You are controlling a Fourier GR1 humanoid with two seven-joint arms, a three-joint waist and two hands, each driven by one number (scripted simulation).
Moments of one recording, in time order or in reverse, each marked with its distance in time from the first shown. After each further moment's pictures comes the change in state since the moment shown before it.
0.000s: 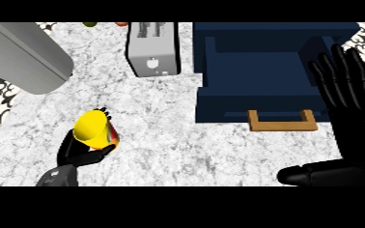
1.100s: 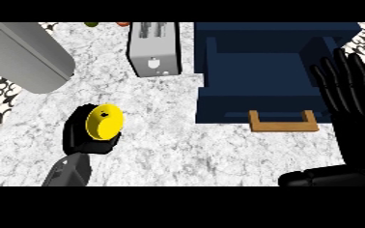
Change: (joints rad) left arm -0.021 -0.086 0.057 -0.153 0.094 0.225 -0.142; right arm 0.027 0.000 0.006 -0.025 0.013 0.004 0.001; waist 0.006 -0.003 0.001
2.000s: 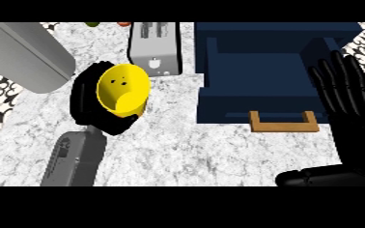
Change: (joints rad) left arm -0.014 -0.110 -0.207 -0.720 0.080 0.129 0.512; right arm 0.012 0.011 0.004 0.009 0.015 -0.003 -0.013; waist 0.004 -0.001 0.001
